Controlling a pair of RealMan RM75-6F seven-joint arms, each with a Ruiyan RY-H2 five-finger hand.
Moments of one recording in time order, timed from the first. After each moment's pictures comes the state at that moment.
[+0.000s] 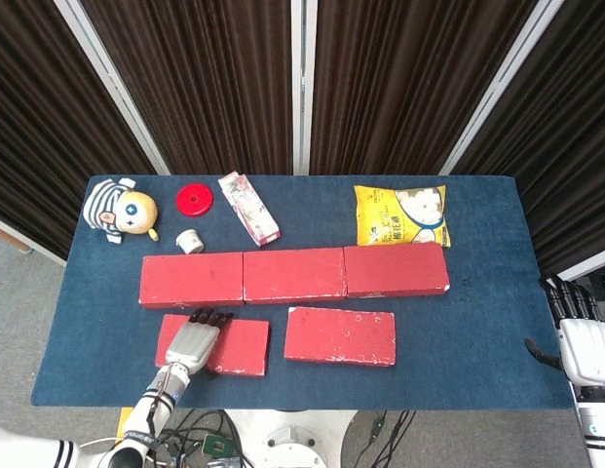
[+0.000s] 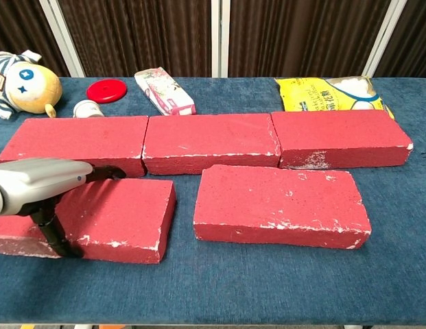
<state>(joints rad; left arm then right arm) -0.61 -1.55 -0.02 -1.95 0.70 1.17 0.84 0.09 -1.15 0.07 -1.47 -1.47 1.44 0.07</state>
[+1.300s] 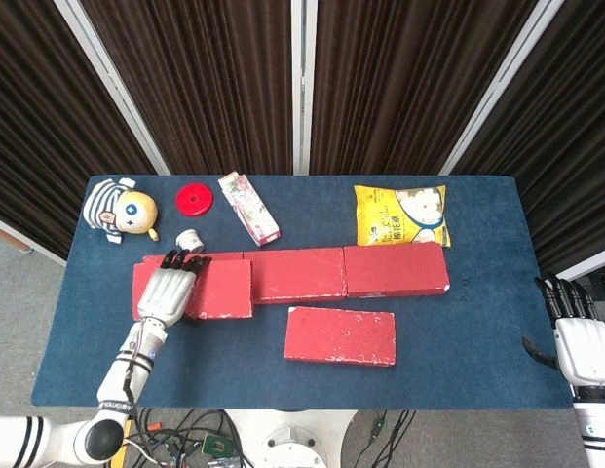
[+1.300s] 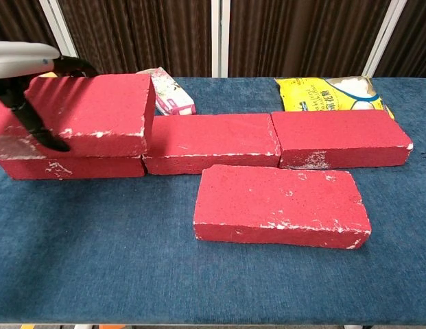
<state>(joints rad) -0.71 -1.34 -0.17 -2.02 0.69 1.22 0.78 0.09 -1.14 0.07 -1.50 -1.49 1.46 0.02</state>
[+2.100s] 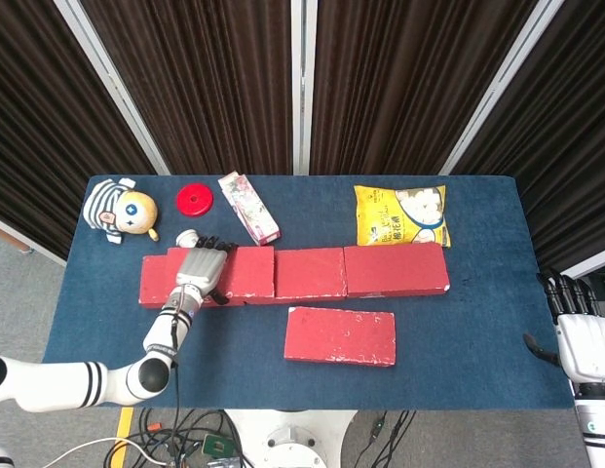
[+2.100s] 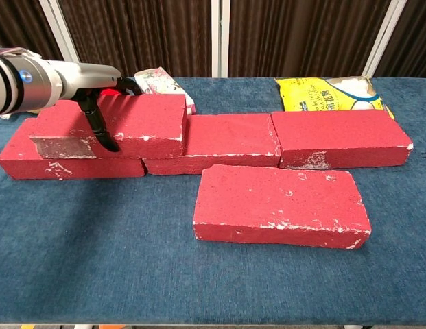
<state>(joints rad) -0.96 -1.48 -0.22 -1.67 0.38 0.98 0.78 0.10 -1.11 0.08 -1.55 -1.47 1.45 0.00</state>
